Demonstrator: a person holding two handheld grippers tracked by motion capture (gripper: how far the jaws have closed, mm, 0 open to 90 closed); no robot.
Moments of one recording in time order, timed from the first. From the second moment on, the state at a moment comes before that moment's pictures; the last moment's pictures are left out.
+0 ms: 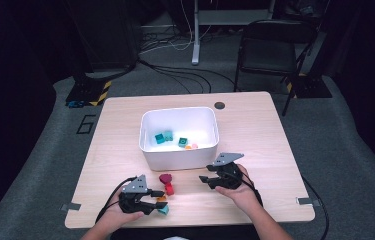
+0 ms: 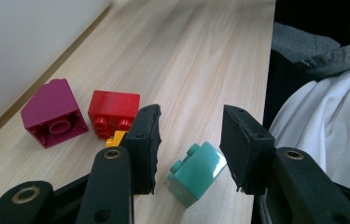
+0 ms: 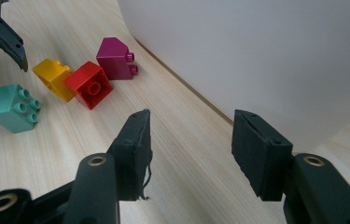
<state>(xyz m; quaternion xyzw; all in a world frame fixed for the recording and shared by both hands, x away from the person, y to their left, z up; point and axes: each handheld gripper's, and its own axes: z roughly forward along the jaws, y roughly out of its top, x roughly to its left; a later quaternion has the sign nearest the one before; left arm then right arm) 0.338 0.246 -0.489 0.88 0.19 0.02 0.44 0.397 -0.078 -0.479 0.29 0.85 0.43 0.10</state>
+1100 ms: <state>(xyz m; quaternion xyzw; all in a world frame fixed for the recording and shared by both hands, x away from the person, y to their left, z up) 0.341 0.247 -0.506 0.90 0.16 -0.01 0.41 0.400 -0.075 -0.483 0.28 0.86 0.43 0.09</state>
